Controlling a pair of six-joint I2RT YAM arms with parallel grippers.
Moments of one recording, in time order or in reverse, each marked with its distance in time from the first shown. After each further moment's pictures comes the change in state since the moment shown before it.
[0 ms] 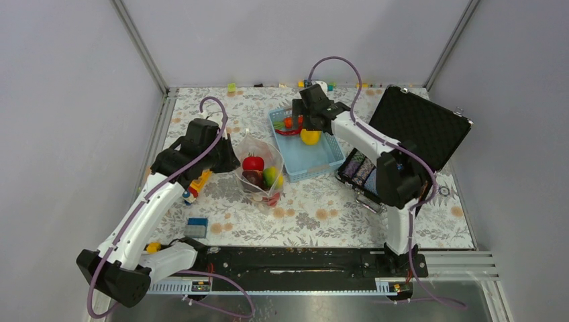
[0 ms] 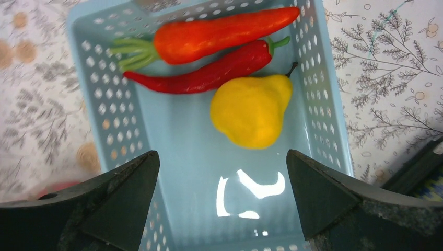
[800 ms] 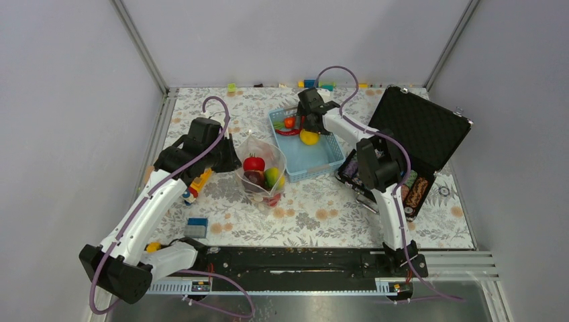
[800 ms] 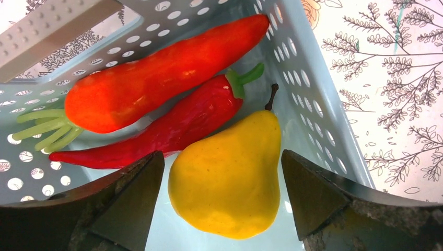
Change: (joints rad) left arm 0.006 0.031 0.000 0.004 0.020 0.000; right arm -0.063 0.344 0.229 -0.039 0.053 0.182
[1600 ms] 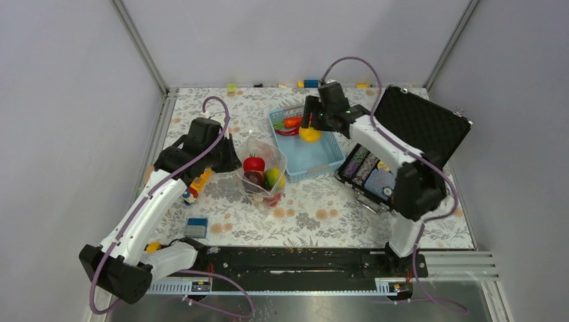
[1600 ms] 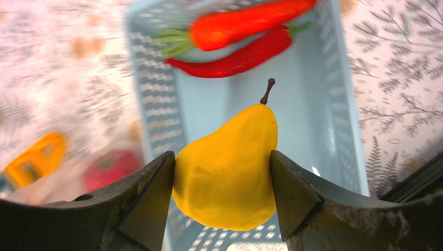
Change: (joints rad) left arm 0.000 0.000 0.000 0.000 0.002 0.000; right arm -0.004 -0.395 -0.311 0.084 -0.207 -0.086
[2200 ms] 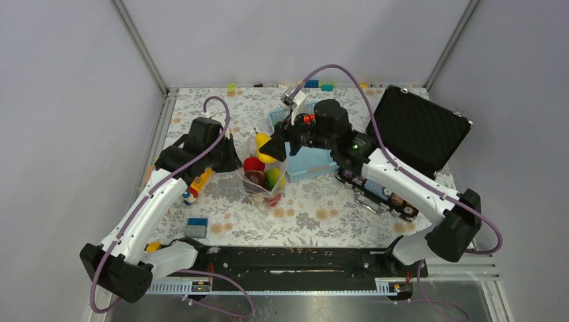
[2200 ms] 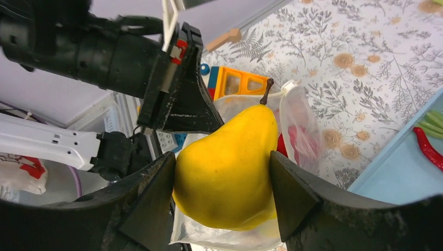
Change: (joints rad) left arm 0.000 0.006 0.000 0.000 0.008 0.000; right arm 0.285 -0.464 -0.245 0.344 -0.497 -0.257
